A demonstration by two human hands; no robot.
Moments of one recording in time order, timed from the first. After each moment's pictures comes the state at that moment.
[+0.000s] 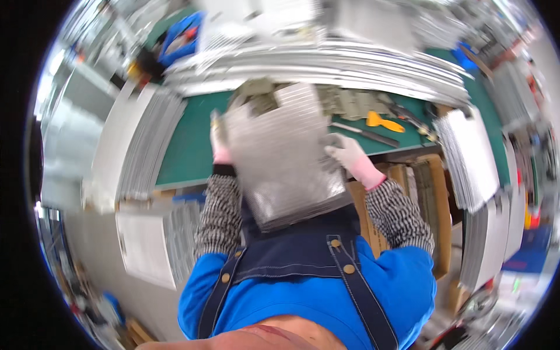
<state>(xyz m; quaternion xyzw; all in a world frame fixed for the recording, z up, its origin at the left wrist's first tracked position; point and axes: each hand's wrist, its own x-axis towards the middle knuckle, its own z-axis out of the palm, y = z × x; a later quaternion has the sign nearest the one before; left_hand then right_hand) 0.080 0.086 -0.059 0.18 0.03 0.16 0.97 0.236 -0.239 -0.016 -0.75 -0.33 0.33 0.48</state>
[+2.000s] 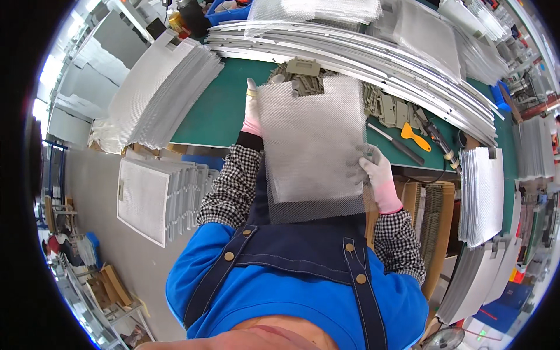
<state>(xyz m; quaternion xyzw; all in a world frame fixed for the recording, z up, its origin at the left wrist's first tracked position) 0.085 0.086 -0.062 0.19 0.04 0.20 0.96 0.203 -0.250 -0.013 -0.66 -0.18 0.41 0.60</state>
